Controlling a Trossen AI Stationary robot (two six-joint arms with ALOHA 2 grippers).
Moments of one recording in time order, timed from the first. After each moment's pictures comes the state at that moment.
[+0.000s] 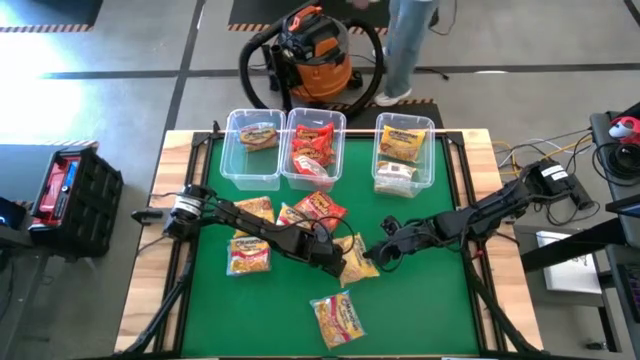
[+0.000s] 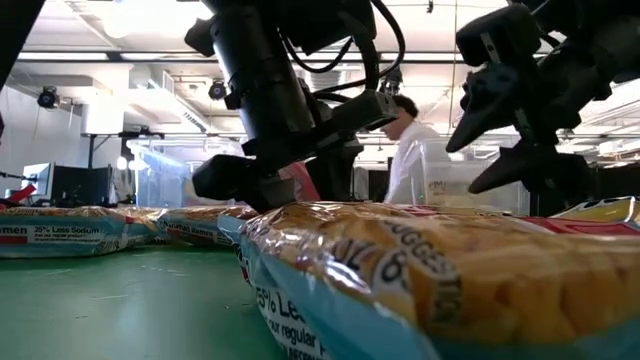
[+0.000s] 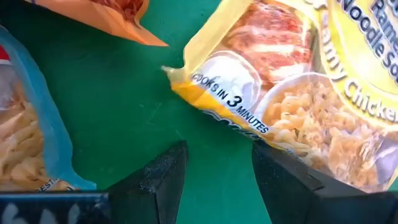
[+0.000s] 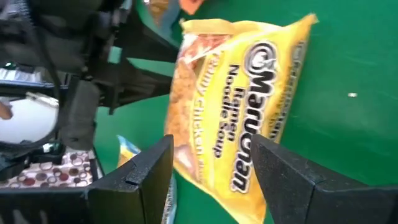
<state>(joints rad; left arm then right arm) -0.23 2.07 1.38 -0.50 -0.15 -1.27 0.31 1.34 0.50 0.19 0.13 1.35</state>
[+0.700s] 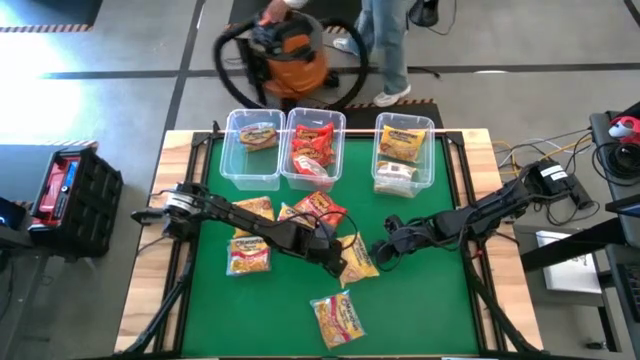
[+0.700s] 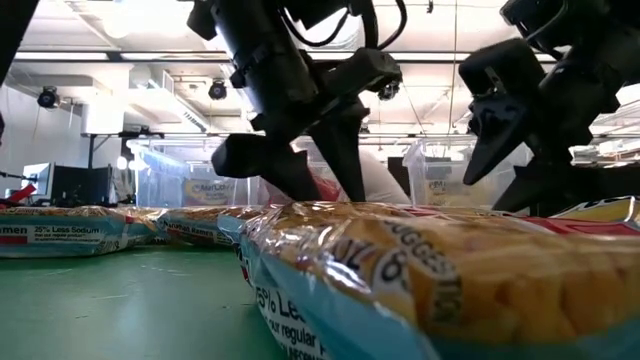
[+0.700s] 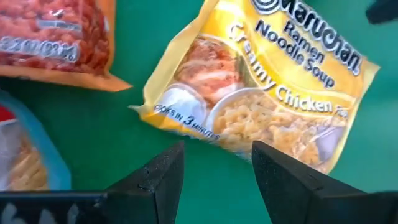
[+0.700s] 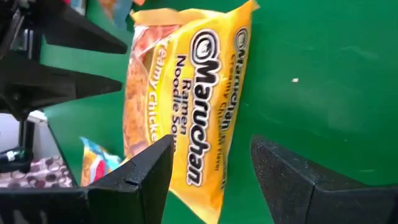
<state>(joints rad) -0.23 1.99 1.38 -0.46 -0.16 -1.11 0.29 1.35 0.49 0.08 0.11 1.39</state>
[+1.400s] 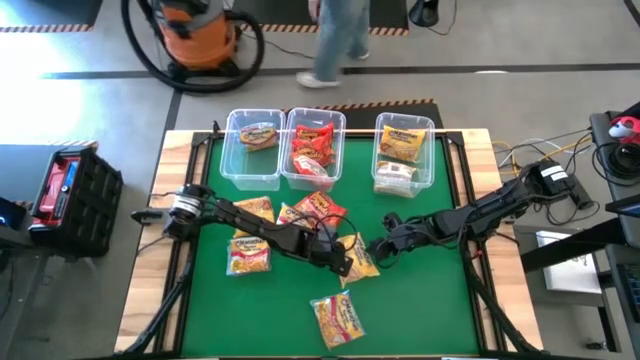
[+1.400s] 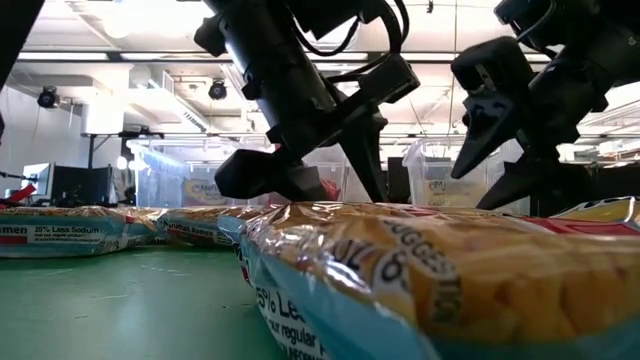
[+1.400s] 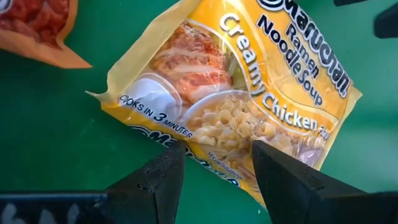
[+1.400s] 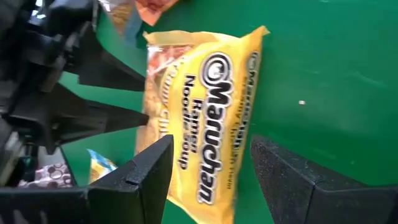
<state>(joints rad) -0.23 2.05 1.38 -0.36 -0.14 -1.30 0.27 1.35 0.50 0.10 0.13 1.37</state>
